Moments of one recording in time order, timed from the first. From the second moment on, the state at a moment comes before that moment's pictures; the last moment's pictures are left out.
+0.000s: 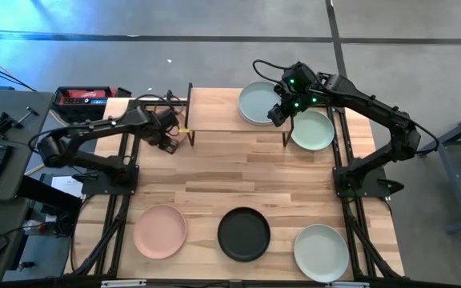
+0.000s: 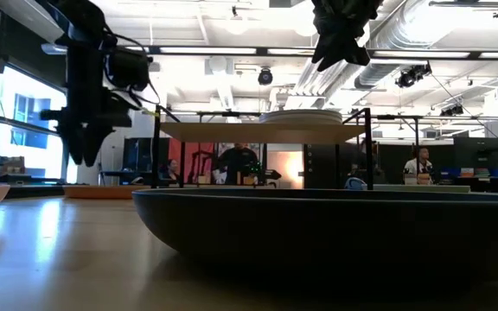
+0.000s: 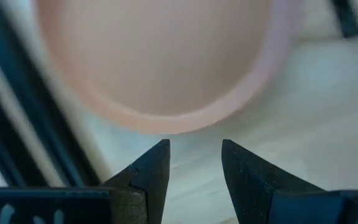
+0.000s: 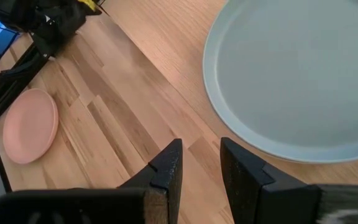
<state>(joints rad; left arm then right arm) 0.63 1.26 0.76 -0.96 -0.22 -0.50 -0.53 1.45 1.54 -1.00 -0.24 0.33</state>
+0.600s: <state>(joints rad) 0.91 1.26 0.76 -0.97 -0.14 -0.78 -0.52 1.45 1.54 -0.99 -0.23 0.31</state>
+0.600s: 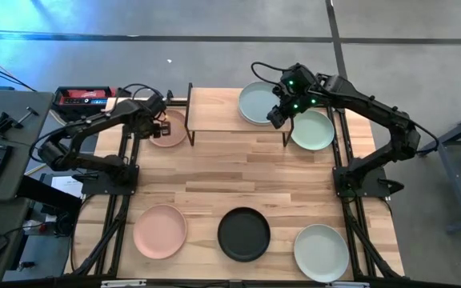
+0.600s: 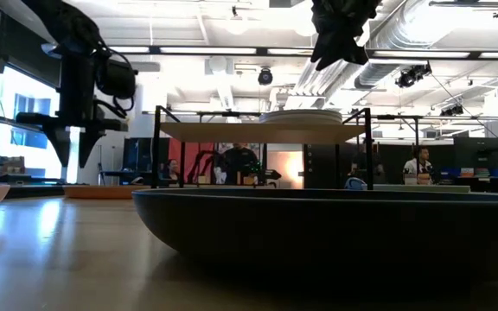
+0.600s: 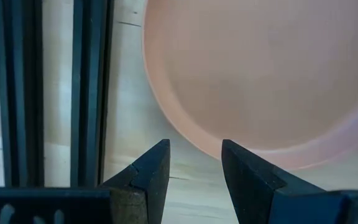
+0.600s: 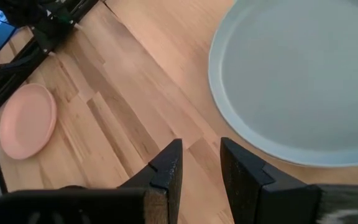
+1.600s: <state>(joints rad) 0.92 1.26 0.65 -0.83 -0.09 -1.29 -0.68 1.45 1.54 -0.95 -0.21 -0.03</state>
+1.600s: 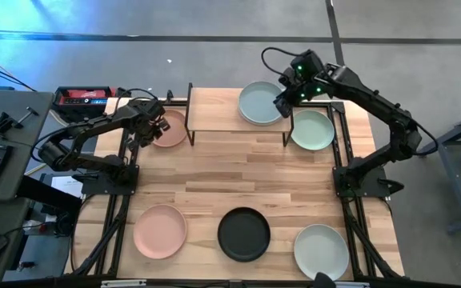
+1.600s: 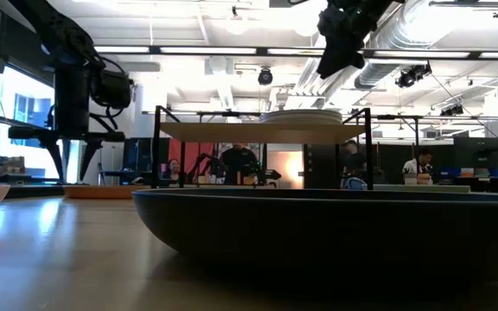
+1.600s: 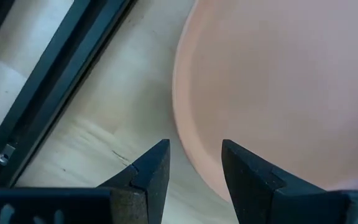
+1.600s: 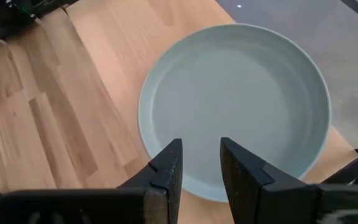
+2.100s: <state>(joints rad) 0.92 1.26 0.62 -0.81 -0.12 -1.33 -0.69 1.45 1.54 -0.95 -0.22 -0.05</state>
